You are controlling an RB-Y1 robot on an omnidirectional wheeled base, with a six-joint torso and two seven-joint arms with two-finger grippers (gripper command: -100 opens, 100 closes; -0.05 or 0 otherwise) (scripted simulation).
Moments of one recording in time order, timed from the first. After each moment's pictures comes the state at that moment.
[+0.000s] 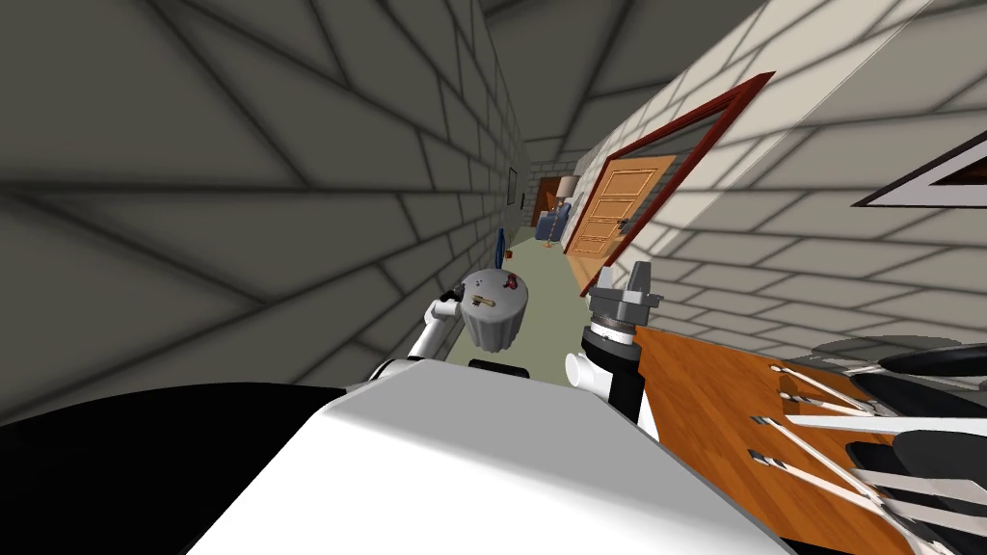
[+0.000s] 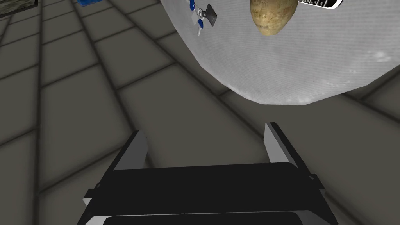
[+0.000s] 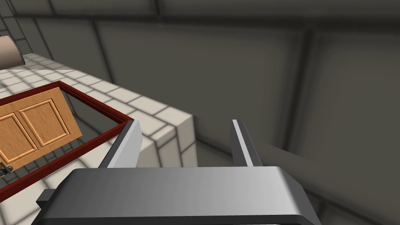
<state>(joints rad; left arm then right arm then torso) -0.24 0.15 0.13 -1.31 0.04 0.50 -0.13 0.46 0.05 0.04 -2.37 0.05 -0.50 -0.07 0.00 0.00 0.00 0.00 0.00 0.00</state>
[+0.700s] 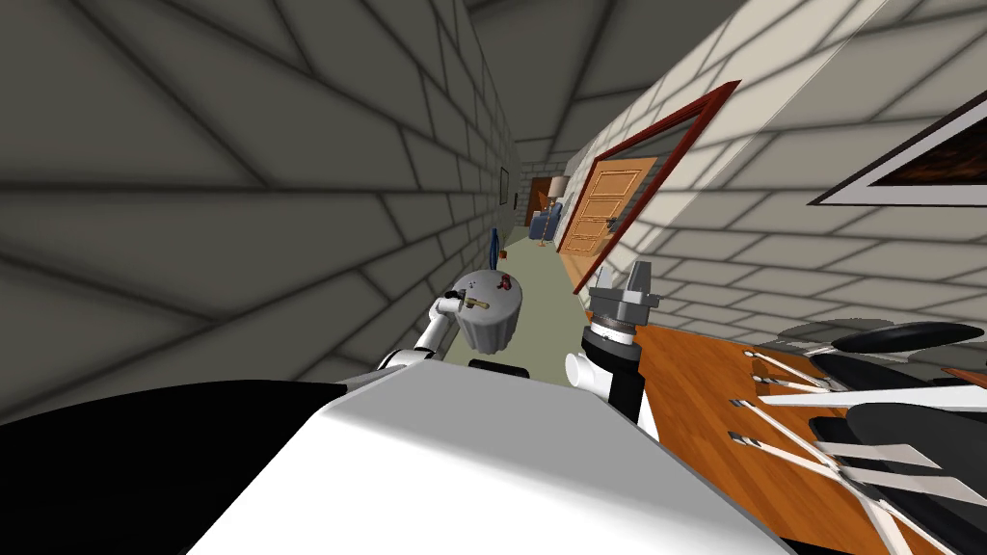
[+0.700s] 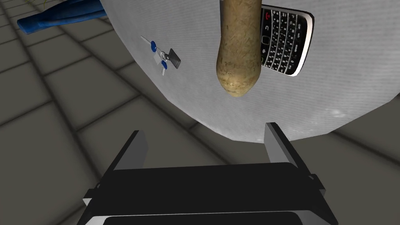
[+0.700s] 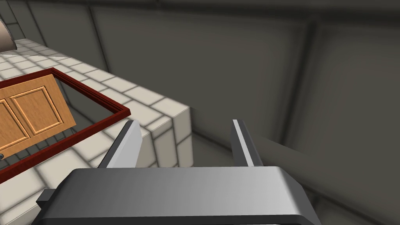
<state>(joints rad) -0.33 0.13 0.17 -1.15 -0.01 0.64 -0.10 0.46 0.05 0.04 -2.37 0.05 -0.50 -0.07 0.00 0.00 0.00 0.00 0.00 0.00</state>
